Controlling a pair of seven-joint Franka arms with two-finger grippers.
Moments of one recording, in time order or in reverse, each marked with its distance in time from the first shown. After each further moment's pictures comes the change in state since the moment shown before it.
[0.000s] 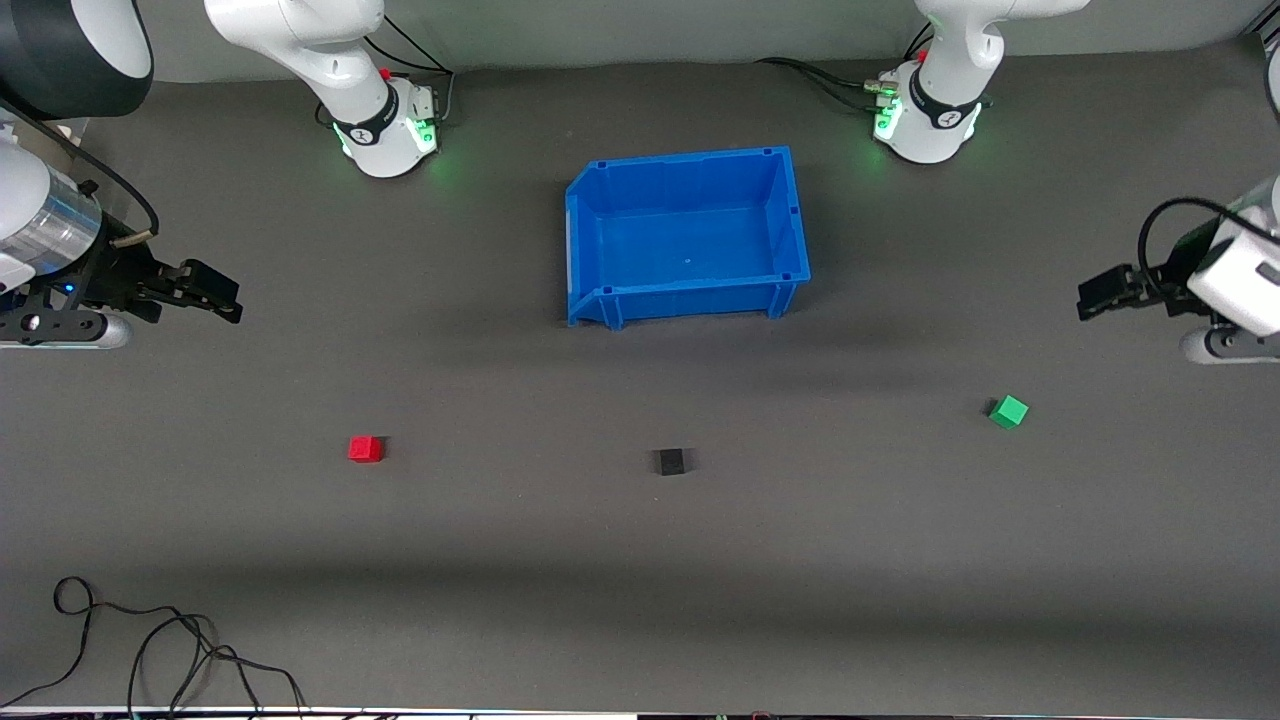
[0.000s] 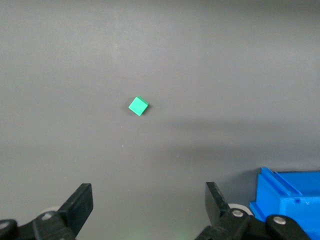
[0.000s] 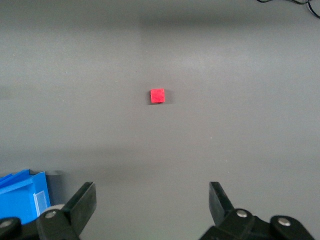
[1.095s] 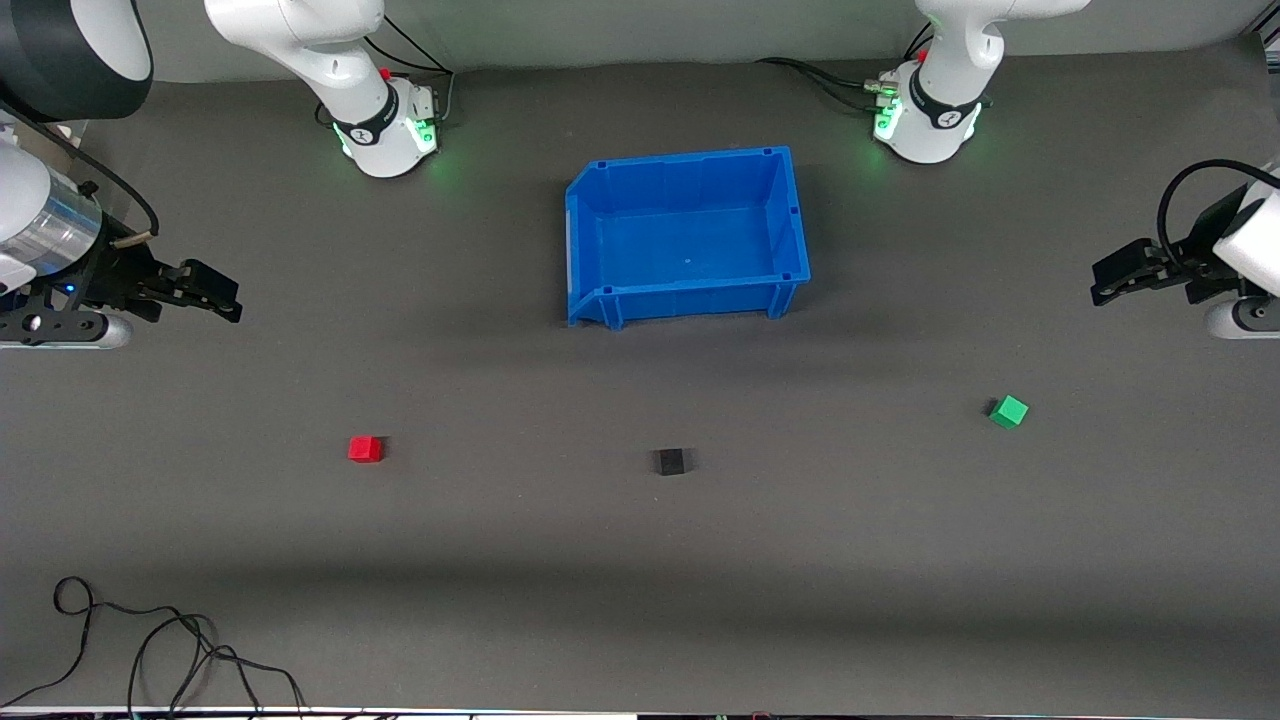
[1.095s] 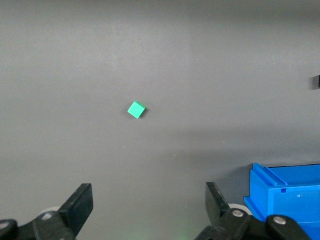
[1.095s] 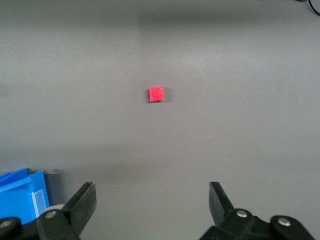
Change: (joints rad) left arm -0.030 -0.022 -0.004 0.121 0.002 -0.104 0.012; right arm -0.004 -0.003 0.000 -0.010 0.000 0.000 -0.005
